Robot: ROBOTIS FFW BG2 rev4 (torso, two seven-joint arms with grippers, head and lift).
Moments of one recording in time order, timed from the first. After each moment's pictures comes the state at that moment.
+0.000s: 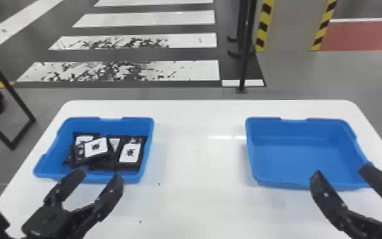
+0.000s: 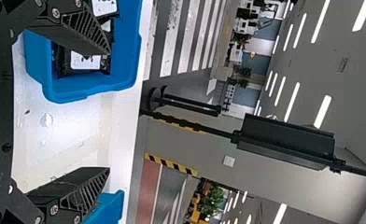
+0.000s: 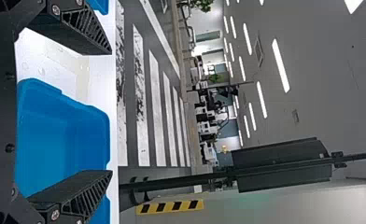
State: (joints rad) left arm 0.77 0.00 0.29 -2.35 0.35 0.24 -0.43; right arm 0.80 -0.03 -0.15 -2.37 -0.26 0.08 0.37
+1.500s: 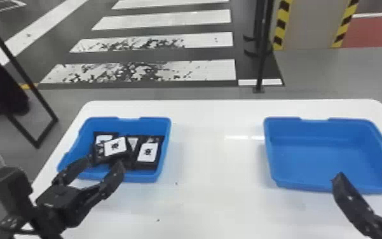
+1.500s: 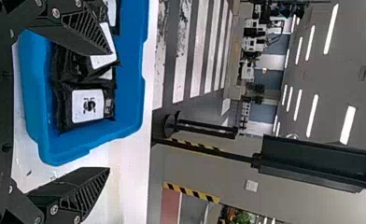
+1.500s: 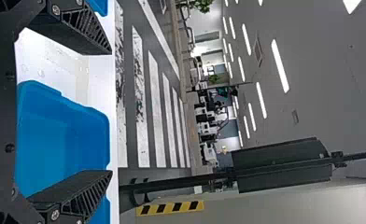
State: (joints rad) left arm 0.60 0.04 0.40 -2.29 0.26 0.42 -0.43; right arm 0.81 -0.03 -0.14 -2.37 -0.27 0.08 0.37
